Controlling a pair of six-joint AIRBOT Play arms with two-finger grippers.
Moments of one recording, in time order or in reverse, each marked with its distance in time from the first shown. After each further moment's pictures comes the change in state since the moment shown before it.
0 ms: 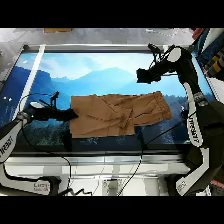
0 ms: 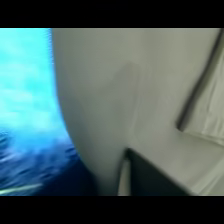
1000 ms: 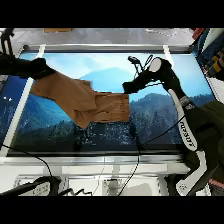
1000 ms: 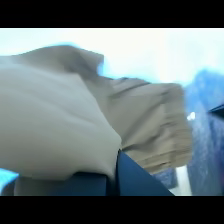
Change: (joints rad) left arm -0.028 0.280 0.786 0.272 -0.409 -0.529; right arm 0.174 -0.001 -0.134 0.026 -0.078 -0.148
